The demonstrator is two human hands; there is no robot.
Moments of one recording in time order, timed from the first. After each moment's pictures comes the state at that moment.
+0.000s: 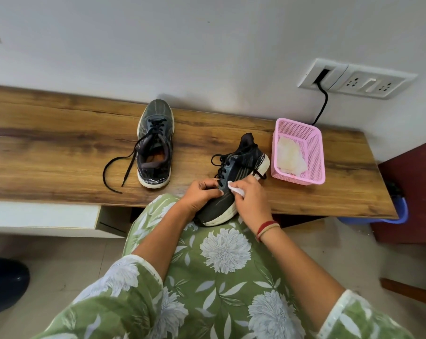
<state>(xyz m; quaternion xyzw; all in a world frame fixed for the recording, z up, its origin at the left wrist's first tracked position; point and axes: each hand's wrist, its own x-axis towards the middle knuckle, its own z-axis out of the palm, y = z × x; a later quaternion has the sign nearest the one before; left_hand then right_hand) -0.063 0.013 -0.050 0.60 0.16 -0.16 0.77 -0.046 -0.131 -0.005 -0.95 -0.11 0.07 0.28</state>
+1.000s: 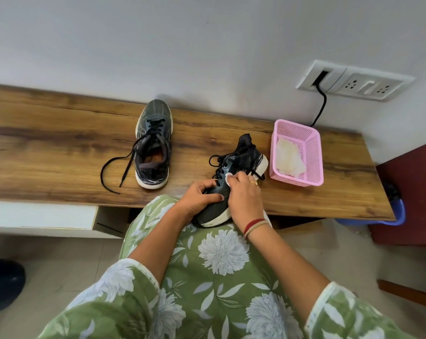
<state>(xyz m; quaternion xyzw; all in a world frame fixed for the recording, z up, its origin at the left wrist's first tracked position) -0.068 0.011 -0.041 0.59 0.14 -0.17 0.78 -0.043 -0.116 -0.011 -0.98 -0.17 0.00 0.11</state>
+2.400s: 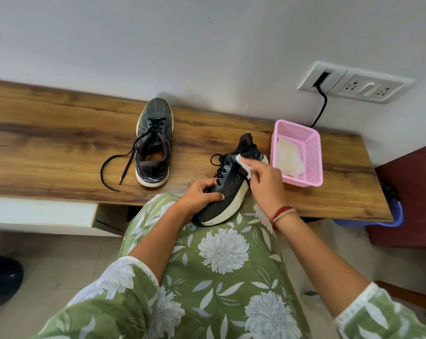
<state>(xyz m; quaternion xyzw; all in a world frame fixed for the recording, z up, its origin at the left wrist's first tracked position) -0.067 0.011 -0.045 0.59 0.15 -0.19 0.77 -0.015 -0.145 0.028 -0.94 -0.14 0.01 0.32</state>
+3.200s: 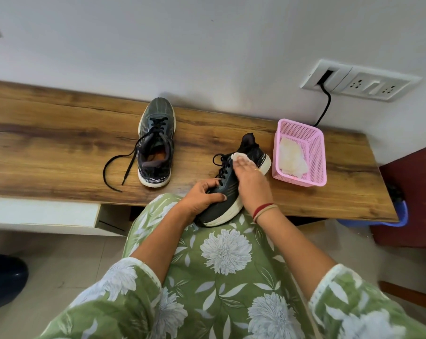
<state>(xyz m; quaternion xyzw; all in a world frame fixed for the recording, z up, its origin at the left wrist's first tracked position) -0.067 0.011 -0.044 0.58 0.14 -0.18 0.78 -0.011 -0.123 0.002 -0.97 -0.24 0.05 0.07</state>
